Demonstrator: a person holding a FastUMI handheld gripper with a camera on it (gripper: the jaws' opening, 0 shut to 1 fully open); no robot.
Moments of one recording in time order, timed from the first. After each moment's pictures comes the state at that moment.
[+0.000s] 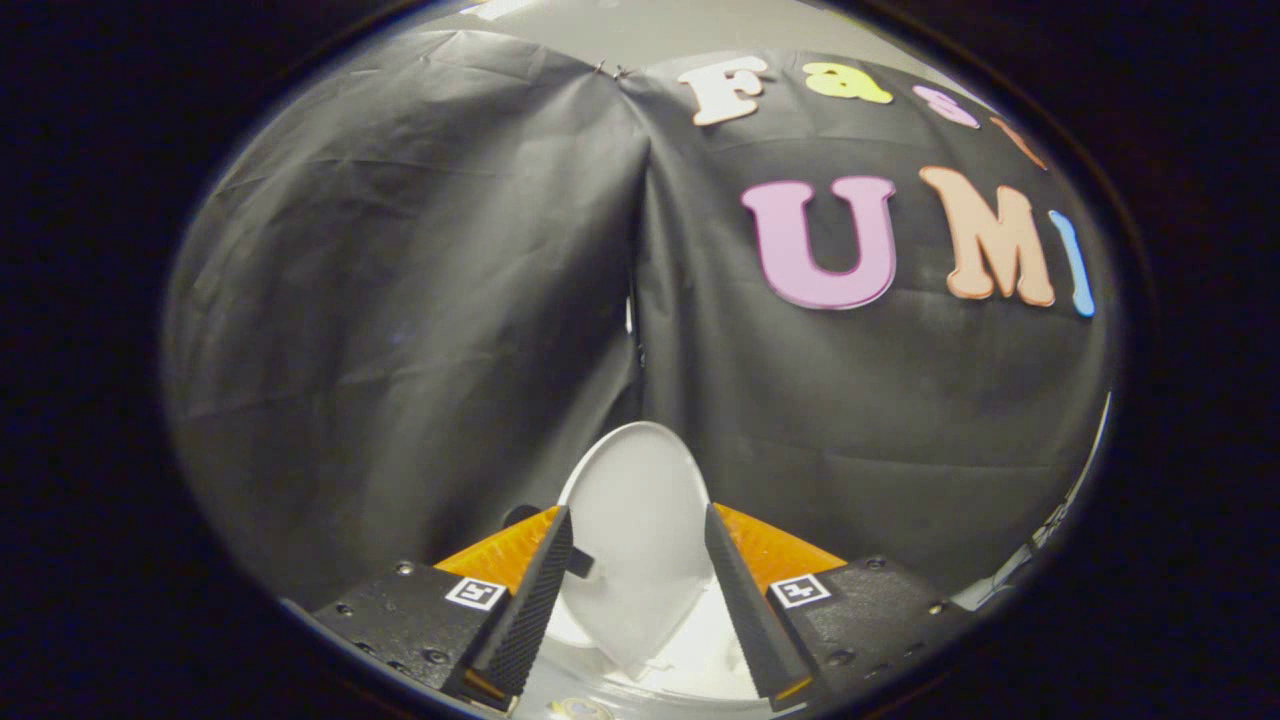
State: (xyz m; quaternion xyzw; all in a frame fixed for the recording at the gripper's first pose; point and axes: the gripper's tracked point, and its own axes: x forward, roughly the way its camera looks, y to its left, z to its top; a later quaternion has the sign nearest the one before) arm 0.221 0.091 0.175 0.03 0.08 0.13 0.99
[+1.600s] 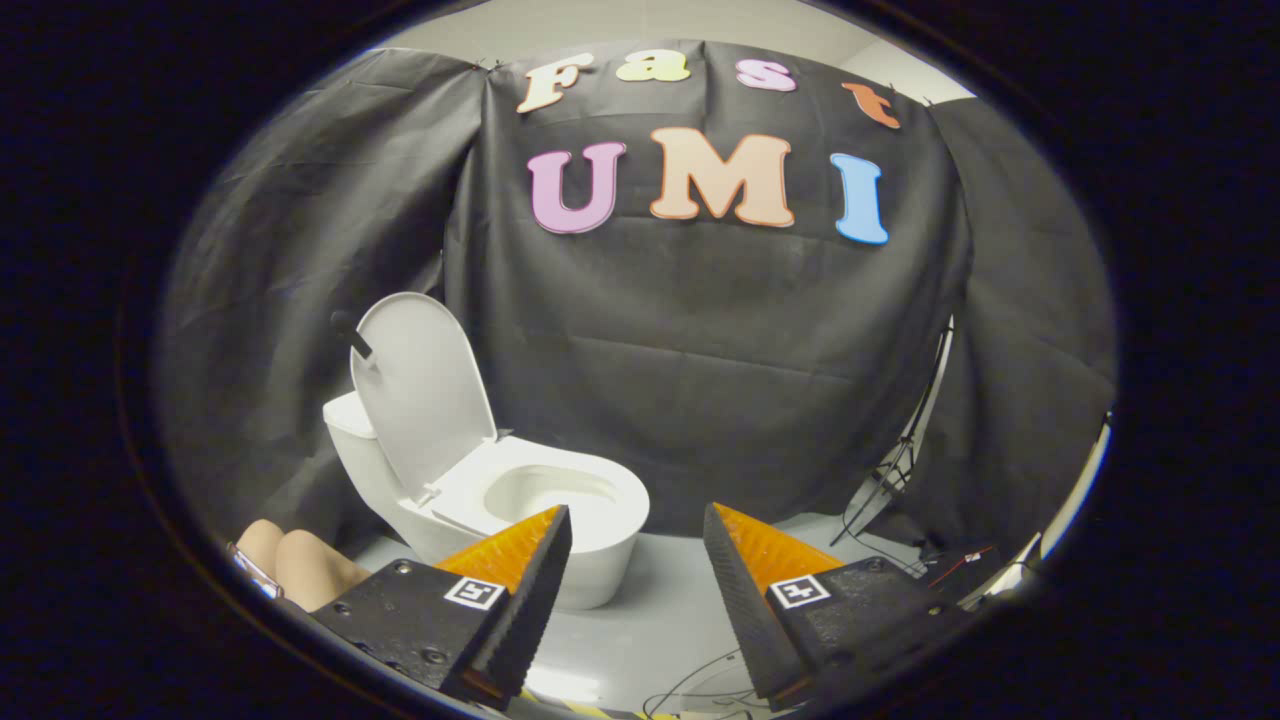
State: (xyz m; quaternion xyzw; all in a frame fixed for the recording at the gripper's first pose) arm 0.060 -0.063 -0.046 0.04 0.19 -0.05 0.98
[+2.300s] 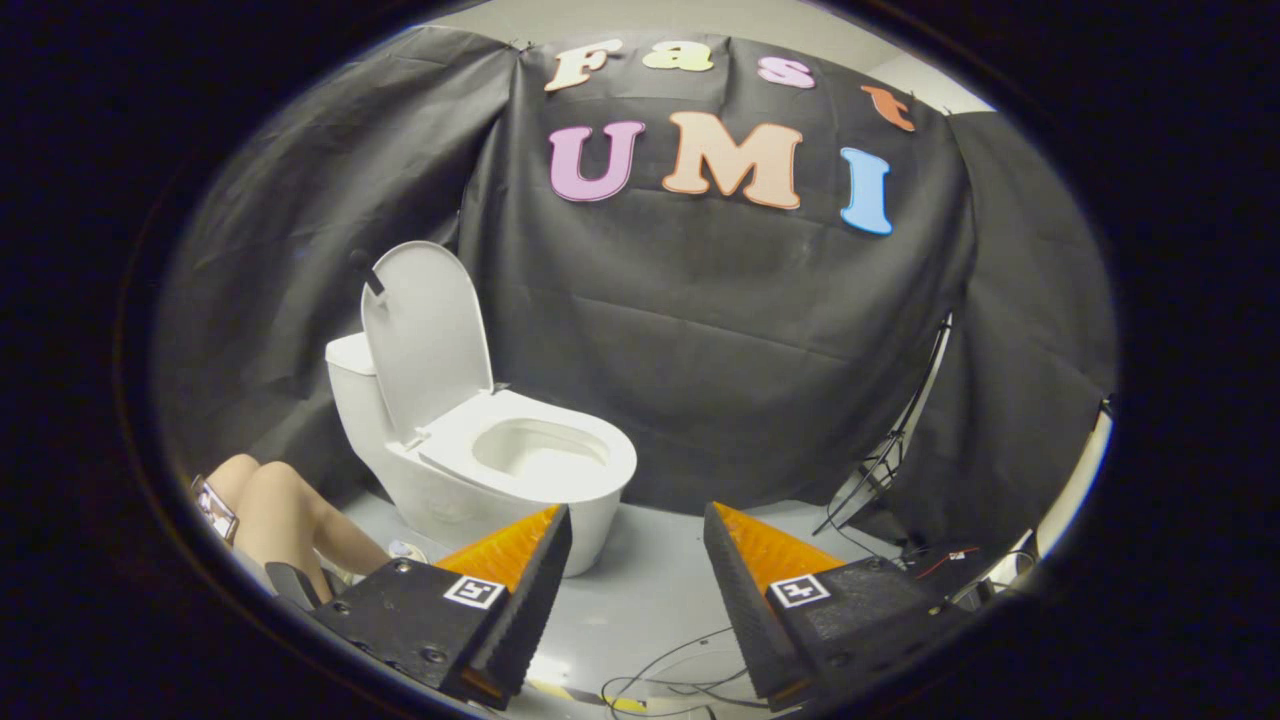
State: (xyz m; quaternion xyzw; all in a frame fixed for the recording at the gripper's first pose) arm 0.025 -0.076 -0.104 0.00 0.20 -0.05 0.98
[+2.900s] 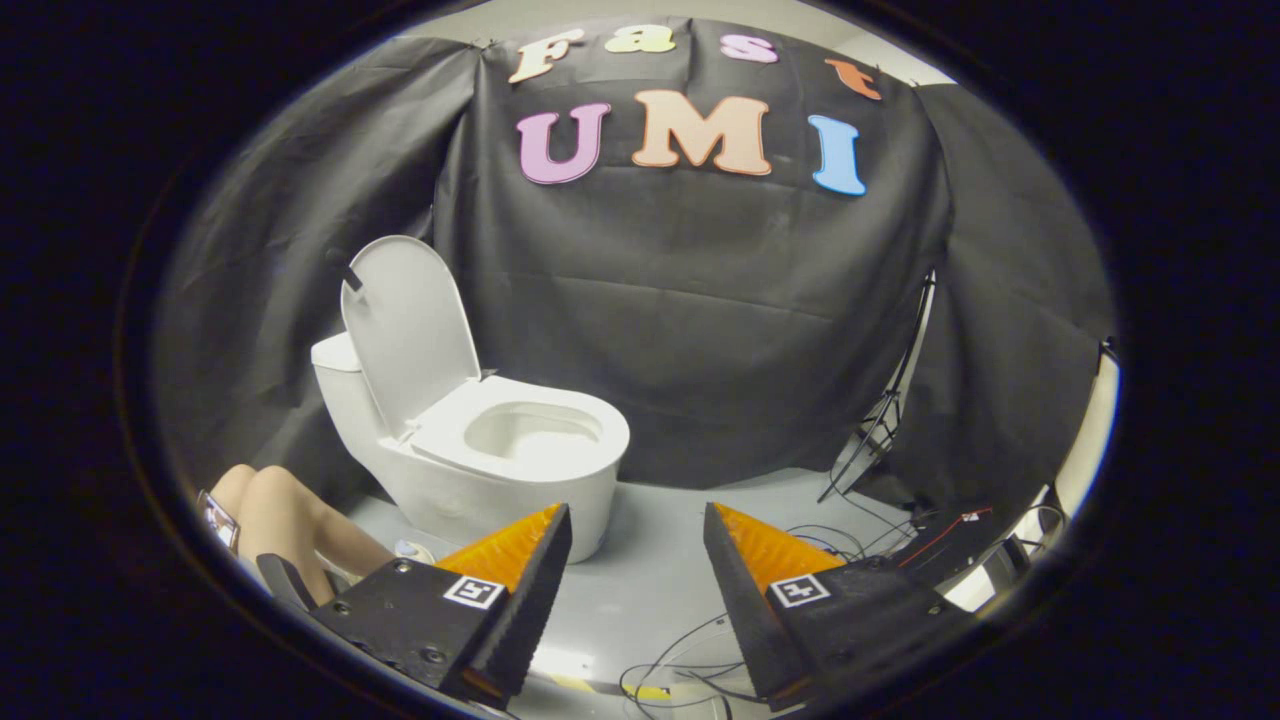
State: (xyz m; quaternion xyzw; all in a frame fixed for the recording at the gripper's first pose) arm 0.016 -0.079 -0.134 0.04 0.24 -0.06 0.97
